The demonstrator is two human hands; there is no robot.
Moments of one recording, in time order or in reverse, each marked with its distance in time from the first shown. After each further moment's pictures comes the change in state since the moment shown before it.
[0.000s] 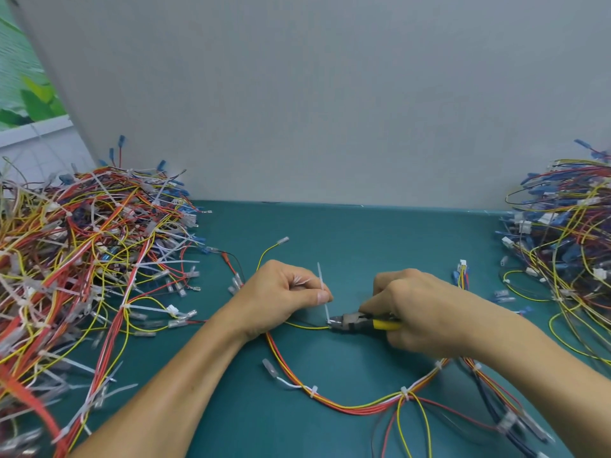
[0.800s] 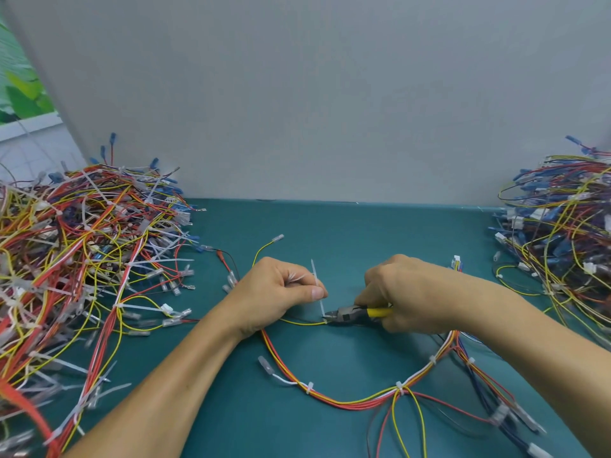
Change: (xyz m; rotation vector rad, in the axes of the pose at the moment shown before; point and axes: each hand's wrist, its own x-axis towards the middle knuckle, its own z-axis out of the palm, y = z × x) left_hand 0.002 -0.002 0.000 0.013 0.019 0.009; right_hand 0.013 0.005 -0.011 -0.040 -0.097 -0.026
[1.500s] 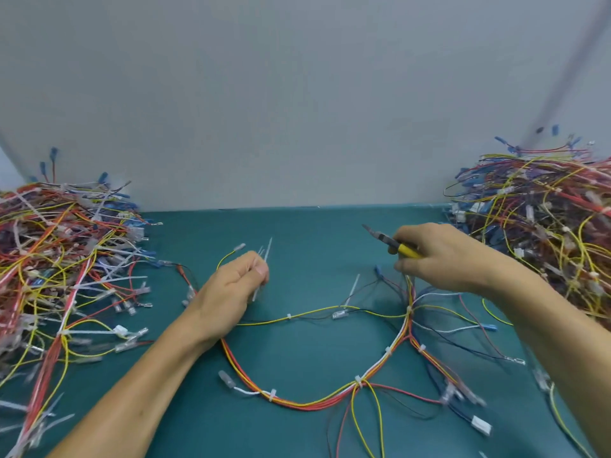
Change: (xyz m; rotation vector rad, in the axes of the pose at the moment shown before) left_hand 0.006 -0.001 0.004 -0.071 0.141 0.034; right_hand -0.056 0.057 -0.007 0.316 0.345 0.472
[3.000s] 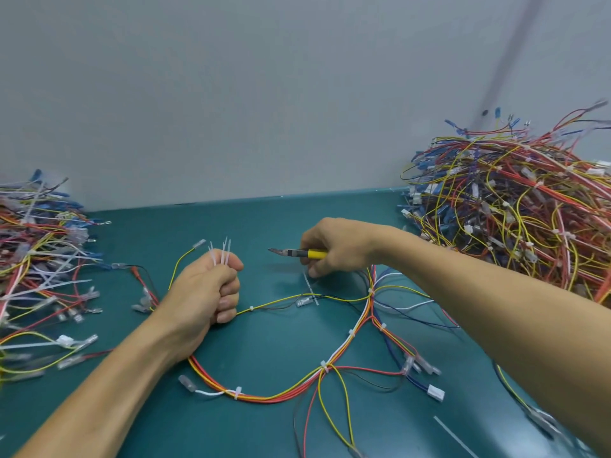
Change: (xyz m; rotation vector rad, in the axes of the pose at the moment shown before) left_hand -0.001 0.014 0.030 -0.385 0.070 -0.329; right_hand 0.046 -0.026 0.030 0.085 -0.285 -0.151
